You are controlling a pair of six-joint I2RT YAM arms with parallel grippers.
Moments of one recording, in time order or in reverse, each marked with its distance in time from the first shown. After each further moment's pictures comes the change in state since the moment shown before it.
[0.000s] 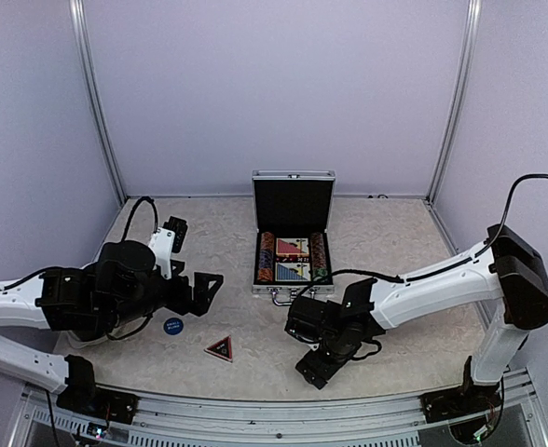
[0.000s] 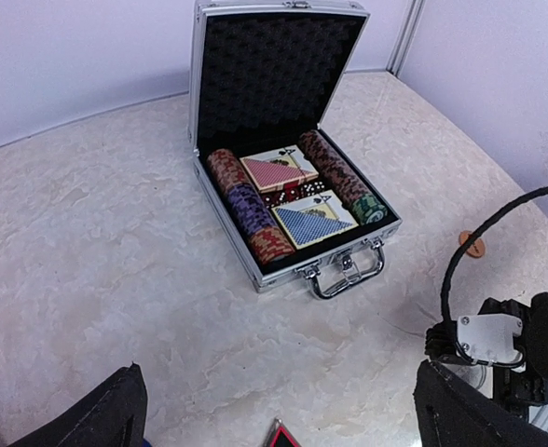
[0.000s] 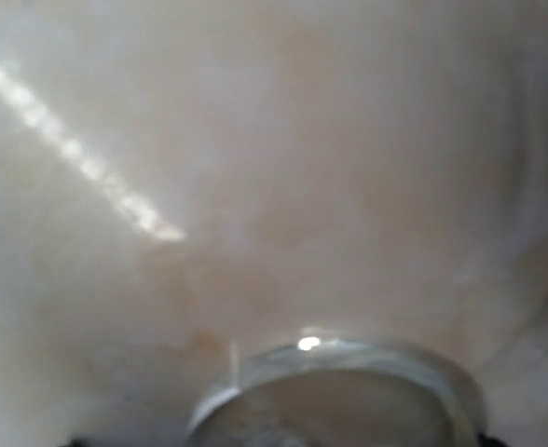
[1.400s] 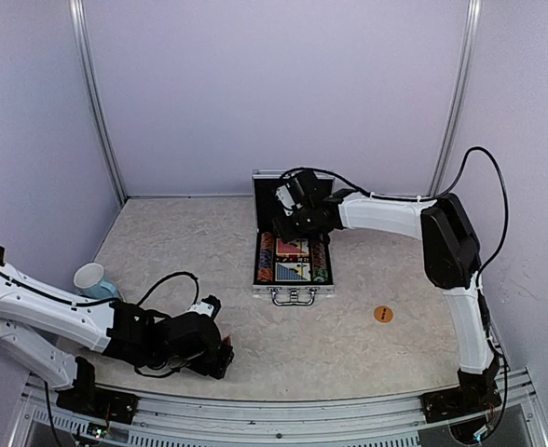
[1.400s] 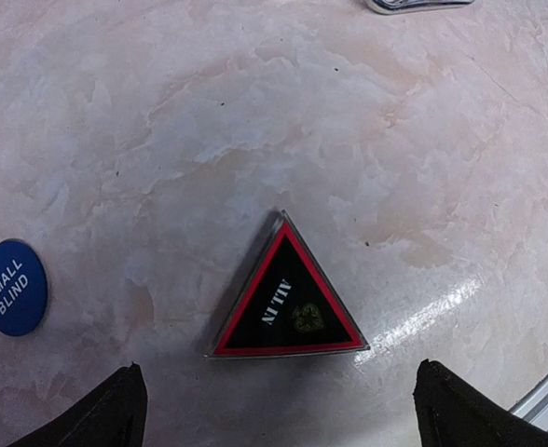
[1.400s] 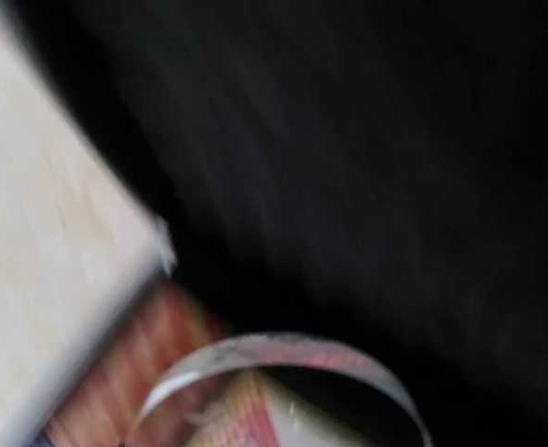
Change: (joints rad) left arm -0.140 0.371 -0.111 -0.122 0.111 -0.378; right arm -0.518 0.511 0.875 0.322 0.088 -0.403
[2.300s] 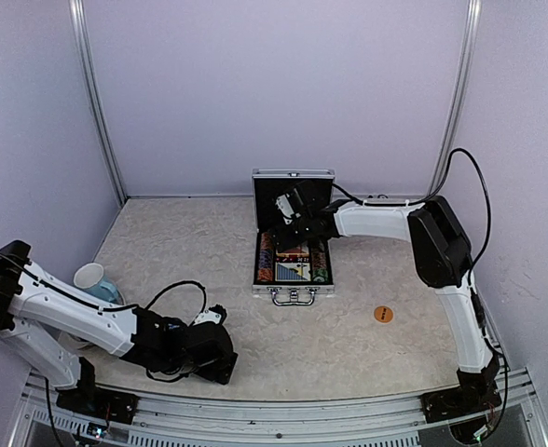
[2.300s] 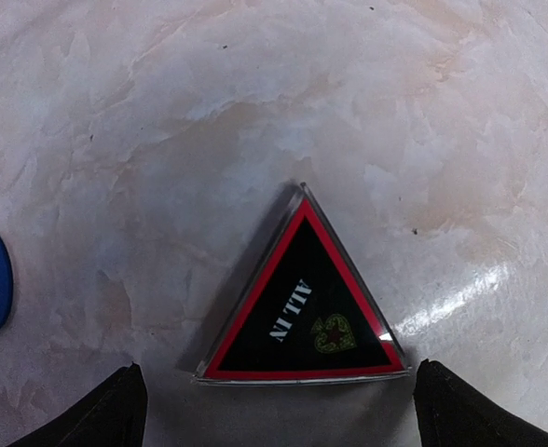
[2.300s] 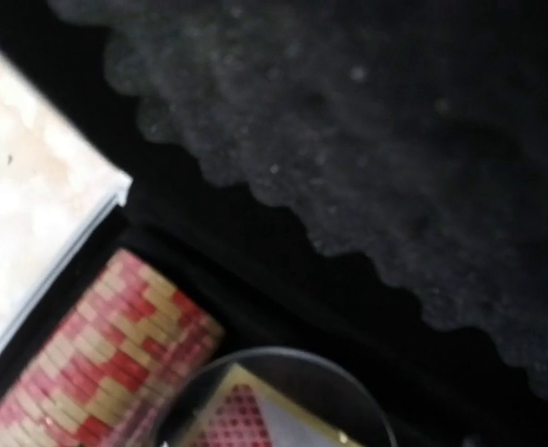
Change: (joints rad) left arm 0.003 0.155 0.014 0.040 0.001 -0.024; right arm -0.016 0.054 -0.076 0.093 -0.027 -0.004
